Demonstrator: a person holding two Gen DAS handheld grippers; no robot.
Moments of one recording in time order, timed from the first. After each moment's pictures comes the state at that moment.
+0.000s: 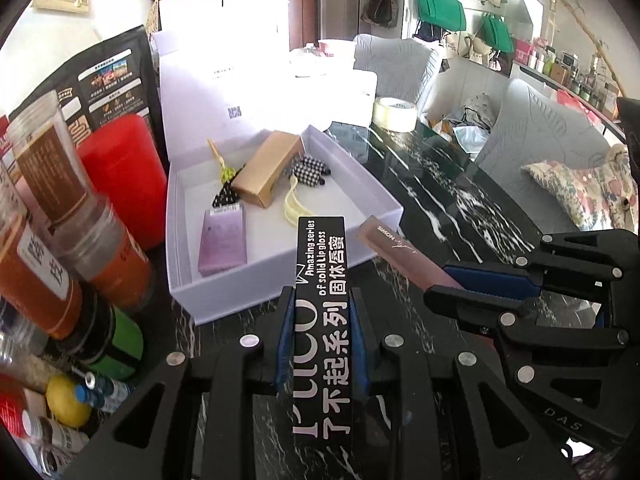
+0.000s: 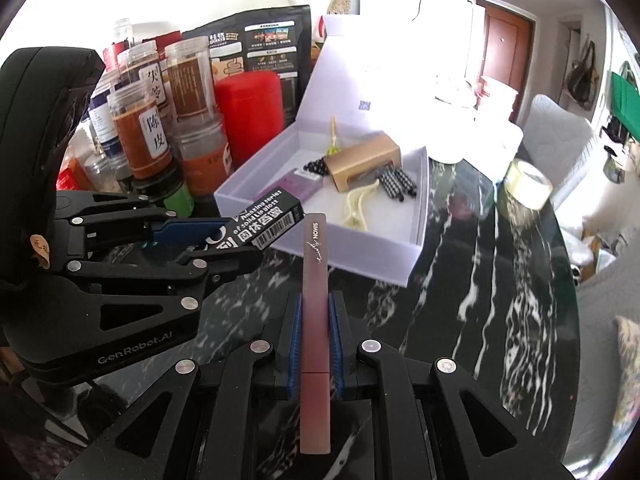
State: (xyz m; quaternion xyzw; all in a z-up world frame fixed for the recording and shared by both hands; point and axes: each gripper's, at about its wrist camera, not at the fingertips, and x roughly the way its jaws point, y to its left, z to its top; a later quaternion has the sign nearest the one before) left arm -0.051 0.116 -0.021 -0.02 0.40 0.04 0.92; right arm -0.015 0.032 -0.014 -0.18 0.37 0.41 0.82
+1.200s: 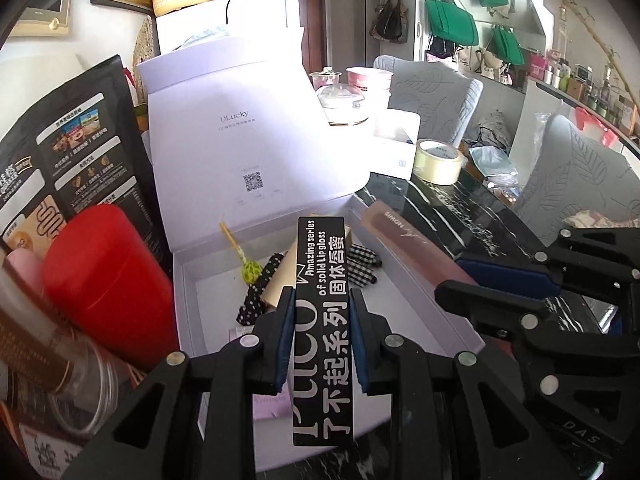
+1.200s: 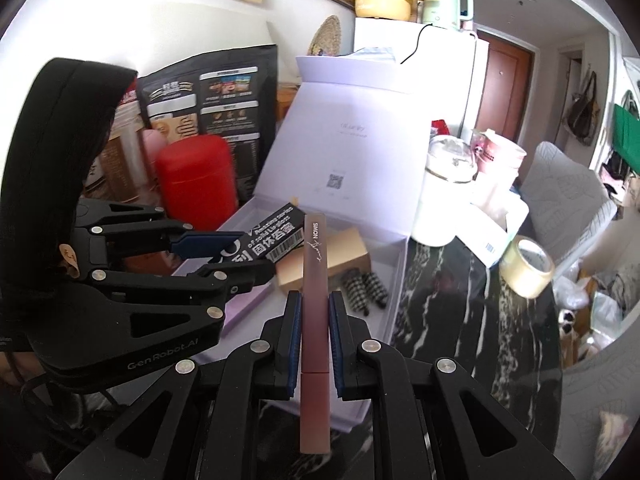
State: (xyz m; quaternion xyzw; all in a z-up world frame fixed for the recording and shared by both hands) left arm 0.070 0.174 -0.004 -0.01 0.37 0.05 0.93; right arm 0.085 0.087 0.011 -0.17 0.31 0.41 0.84
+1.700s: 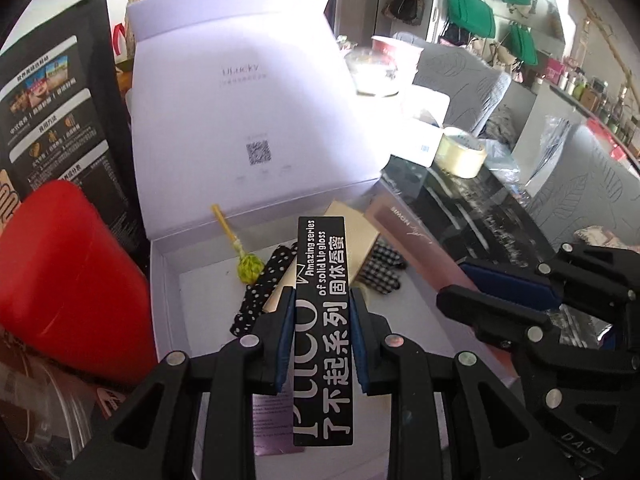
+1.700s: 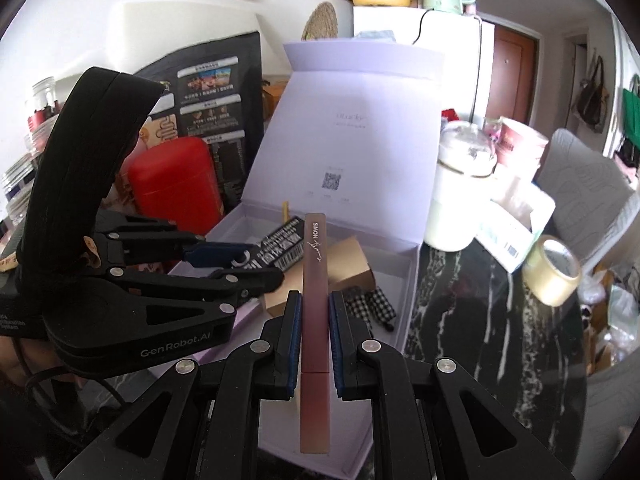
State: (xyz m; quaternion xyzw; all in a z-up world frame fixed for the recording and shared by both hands) left arm 0.118 0.206 -0.035 -0.05 0.42 0.05 0.90; right arm 0.130 0.107 -0.012 -0.15 0.33 0.43 0.83
